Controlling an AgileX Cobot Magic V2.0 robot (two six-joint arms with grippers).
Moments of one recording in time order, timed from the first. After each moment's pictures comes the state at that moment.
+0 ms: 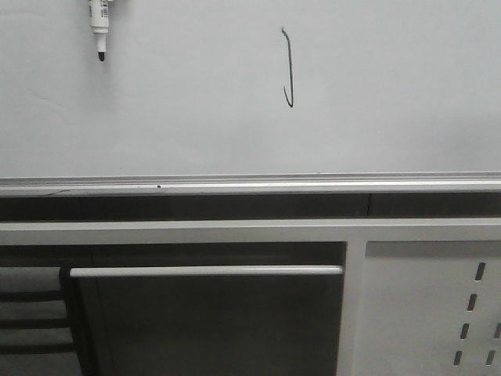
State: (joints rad) left arm -0.89 0.14 -0.15 -0.92 -0.22 0.87; right arm -0.05 0.04 -0.21 1.16 0.45 -1.01
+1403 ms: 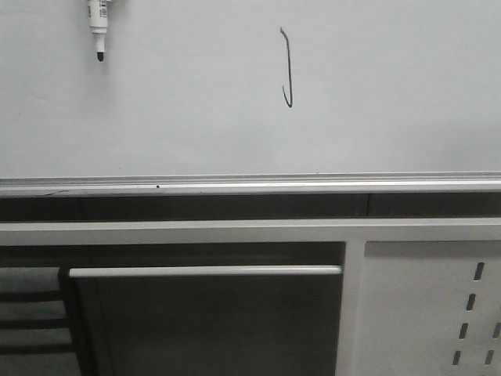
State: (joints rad) left arm -0.51 0.12 -0.08 -0.31 -0.18 0.42; right arm -0.05 0.04 -0.19 1.16 0.44 -1.01
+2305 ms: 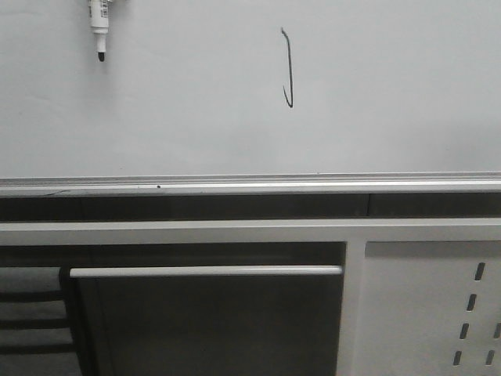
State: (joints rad) left arm -0.21 0.00 0.00 -0.08 0.06 0.08; right arm -0.05 0.04 -0.19 1.16 0.44 -1.01
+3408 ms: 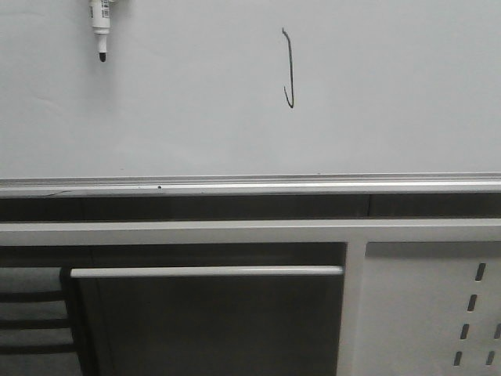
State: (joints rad) left arm -0.21 0.00 0.00 -0.08 0.06 0.08; right arm -0.05 -0.01 0.01 0.02 0.14 -0.01
